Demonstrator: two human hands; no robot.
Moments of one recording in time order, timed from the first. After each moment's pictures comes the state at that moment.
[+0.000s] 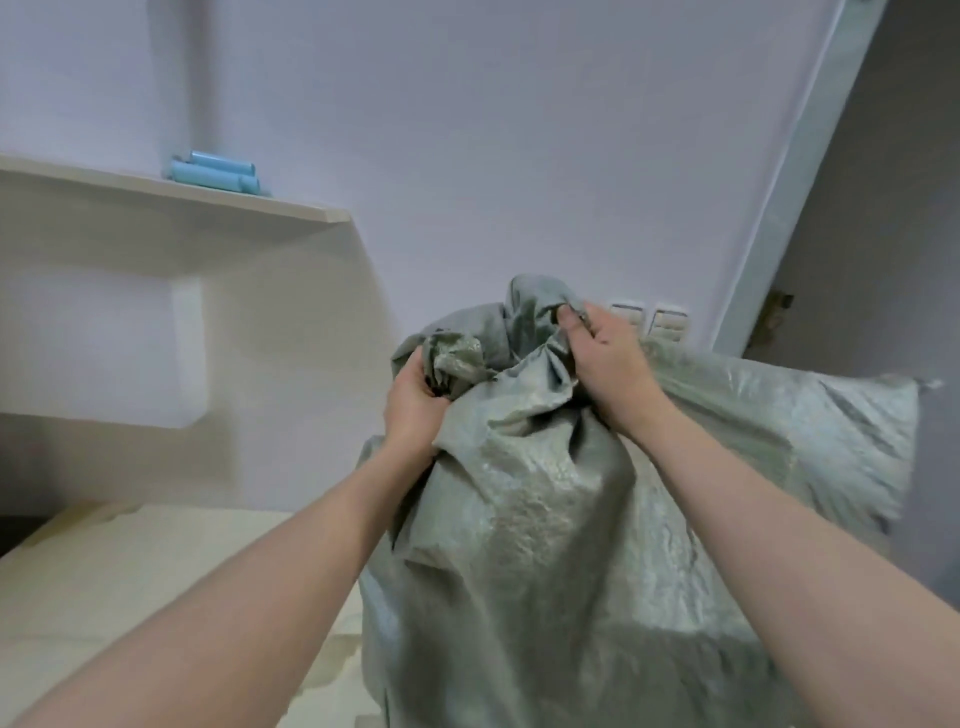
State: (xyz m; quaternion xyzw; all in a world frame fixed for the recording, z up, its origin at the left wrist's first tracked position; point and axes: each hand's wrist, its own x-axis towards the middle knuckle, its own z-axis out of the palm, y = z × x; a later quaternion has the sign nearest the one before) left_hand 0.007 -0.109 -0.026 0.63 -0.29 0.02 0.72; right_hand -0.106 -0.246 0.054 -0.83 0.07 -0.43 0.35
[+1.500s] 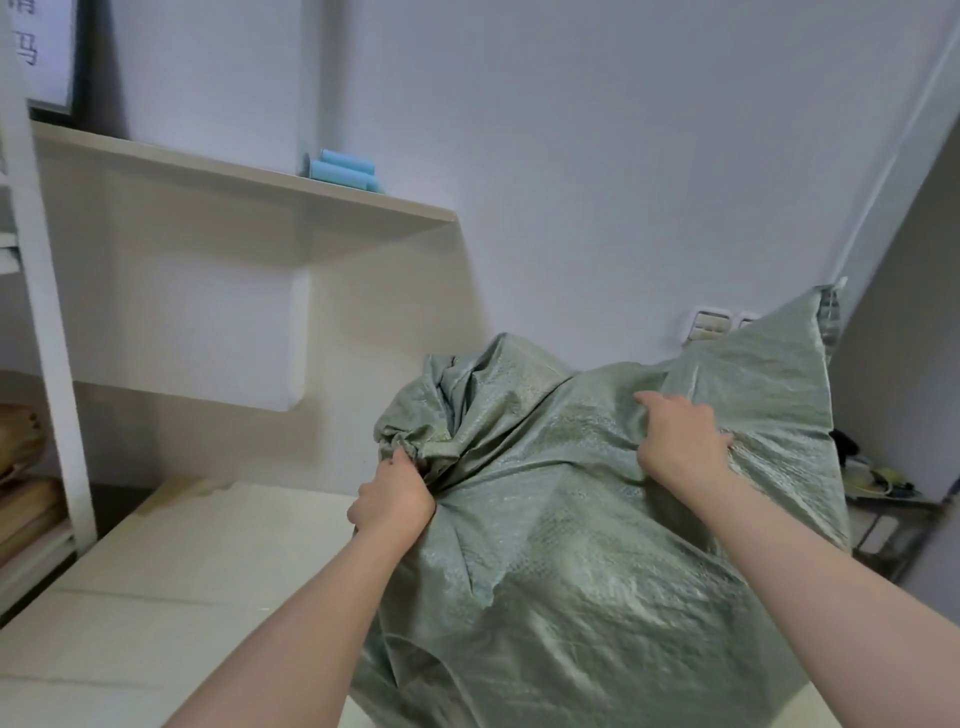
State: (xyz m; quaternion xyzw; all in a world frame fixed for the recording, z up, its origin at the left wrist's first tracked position) left_hand 0.087 0.036 -0.130 0.95 -0.12 -0.05 0.30; right_hand -0.073 -0.172 -0.015 -0.90 0.39 -0.18 -0.05
